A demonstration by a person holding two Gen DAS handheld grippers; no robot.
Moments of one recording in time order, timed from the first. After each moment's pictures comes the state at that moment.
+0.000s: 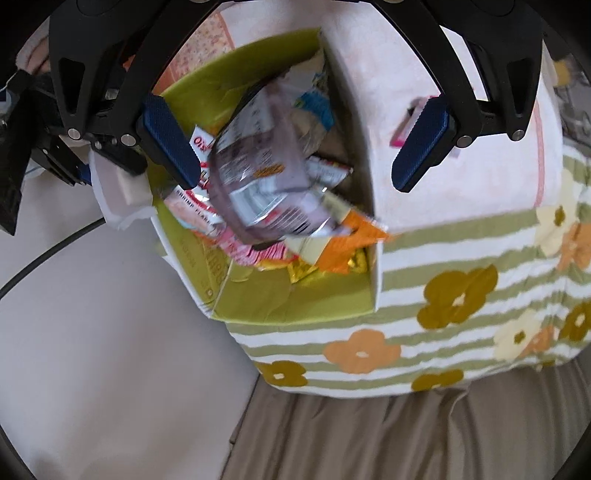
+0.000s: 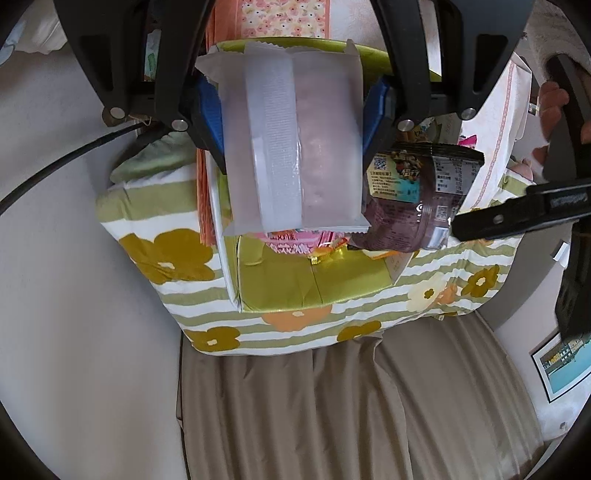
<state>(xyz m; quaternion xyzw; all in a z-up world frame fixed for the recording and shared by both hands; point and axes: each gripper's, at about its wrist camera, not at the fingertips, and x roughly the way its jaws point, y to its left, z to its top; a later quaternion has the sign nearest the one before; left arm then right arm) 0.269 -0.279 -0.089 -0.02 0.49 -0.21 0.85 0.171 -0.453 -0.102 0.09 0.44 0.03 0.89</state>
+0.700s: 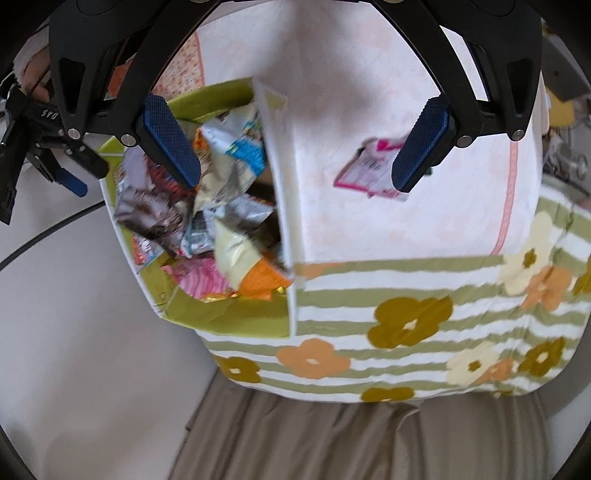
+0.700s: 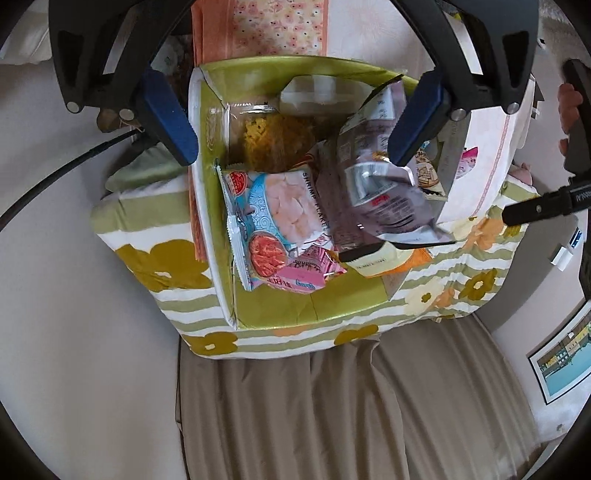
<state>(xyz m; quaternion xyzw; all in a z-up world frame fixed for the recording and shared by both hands) 0.233 -0.194 -0.099 -0.05 0.49 -0.14 0.86 0.150 -0.447 -0.115 0.09 0.43 0.03 0.90</state>
